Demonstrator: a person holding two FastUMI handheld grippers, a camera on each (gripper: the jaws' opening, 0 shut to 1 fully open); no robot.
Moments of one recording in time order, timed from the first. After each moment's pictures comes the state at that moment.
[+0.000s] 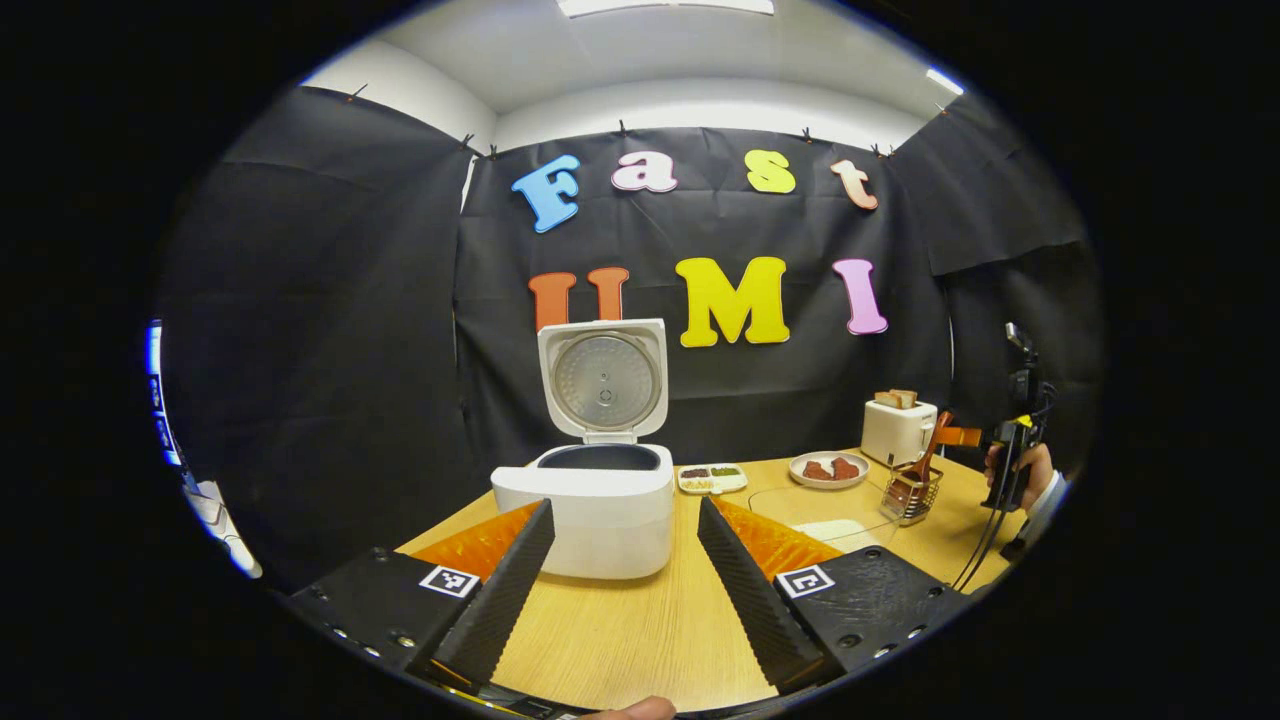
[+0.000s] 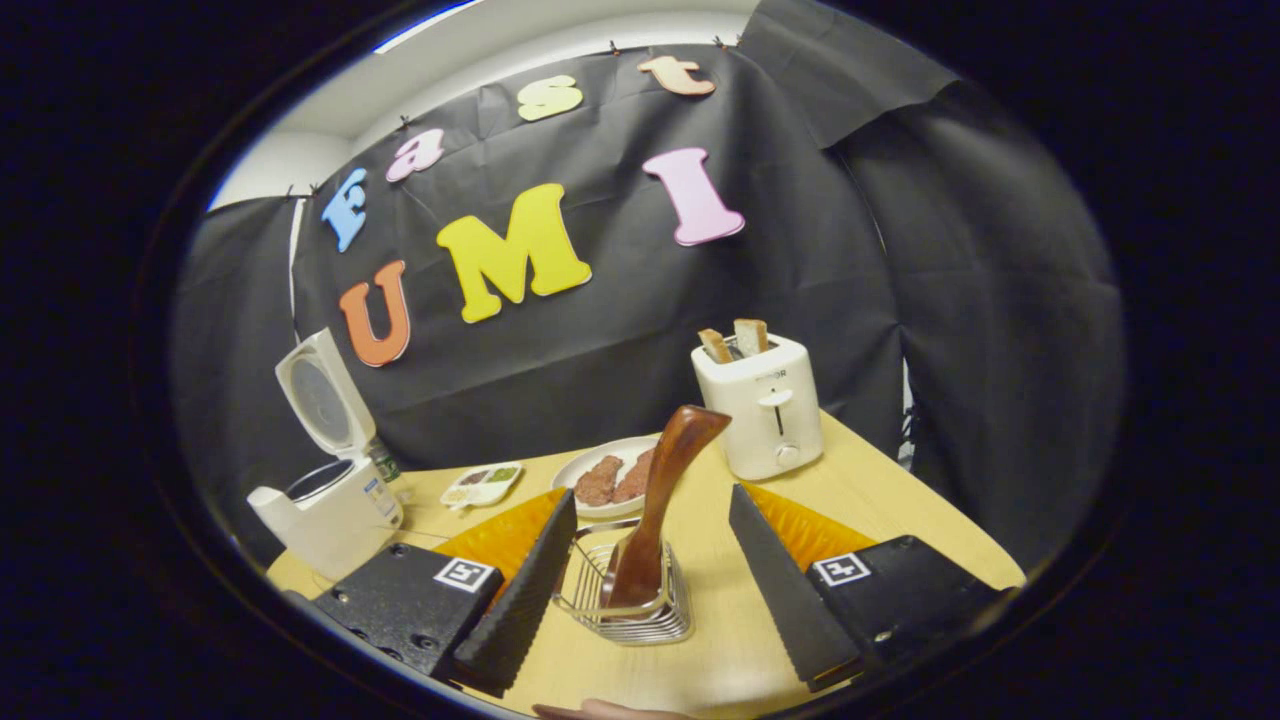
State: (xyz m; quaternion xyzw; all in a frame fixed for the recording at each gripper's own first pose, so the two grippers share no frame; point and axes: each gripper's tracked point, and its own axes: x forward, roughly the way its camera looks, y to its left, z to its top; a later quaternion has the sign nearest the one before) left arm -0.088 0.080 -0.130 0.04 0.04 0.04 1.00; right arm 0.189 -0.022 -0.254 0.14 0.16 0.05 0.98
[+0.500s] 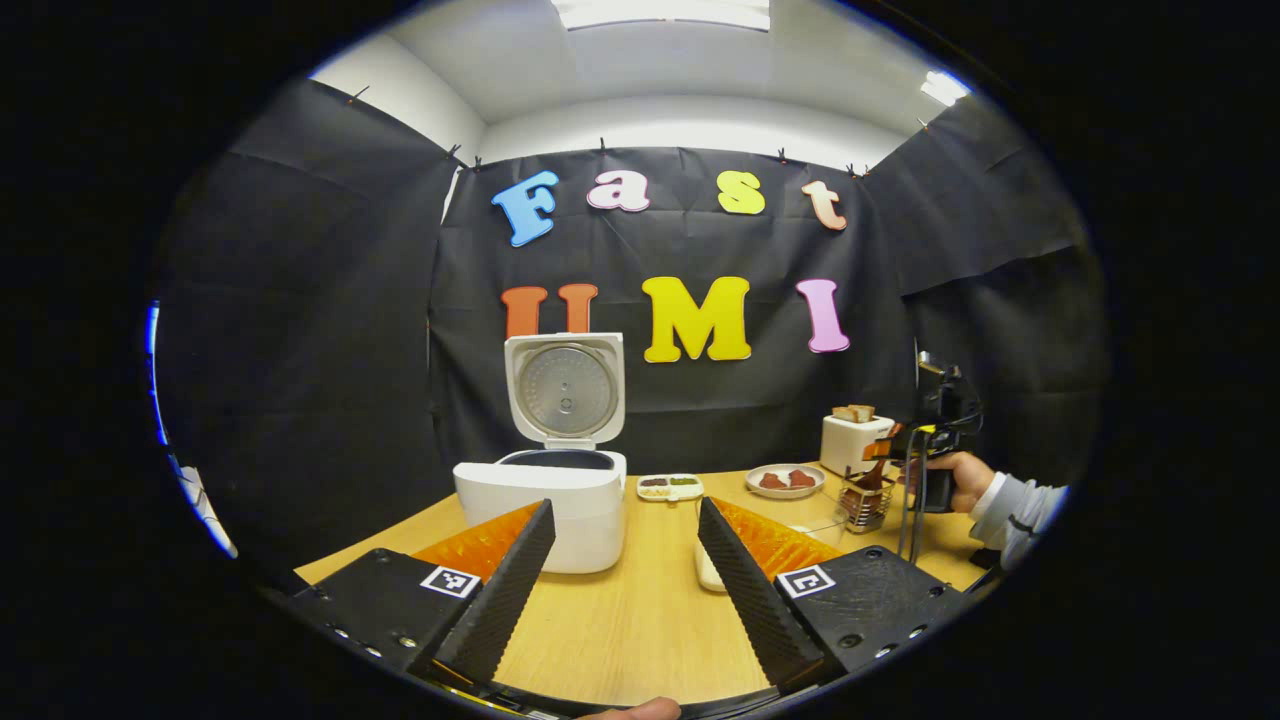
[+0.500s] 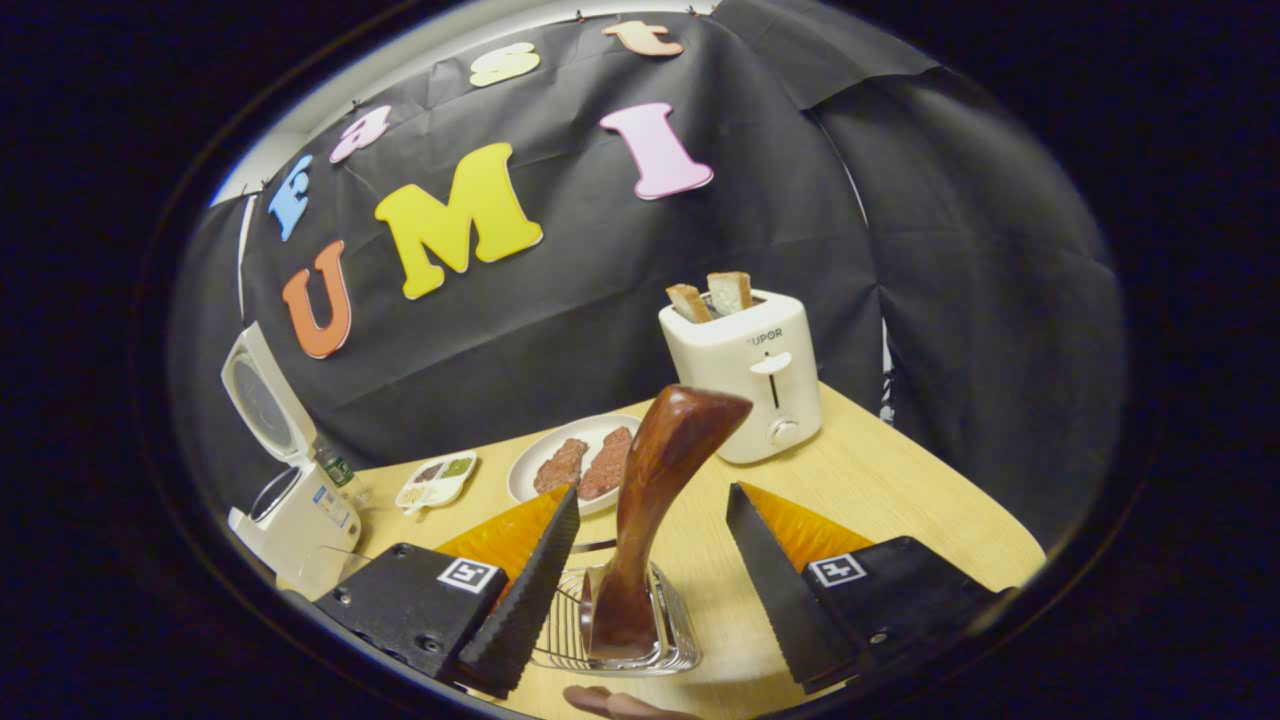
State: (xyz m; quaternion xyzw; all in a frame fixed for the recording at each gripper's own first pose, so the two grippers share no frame) left arm -0.108 0.010 -0.122 0.00 0.01 -0.03 1.00; right arm 0.236 -0.012 -0.296 0.16 0.21 0.01 0.96
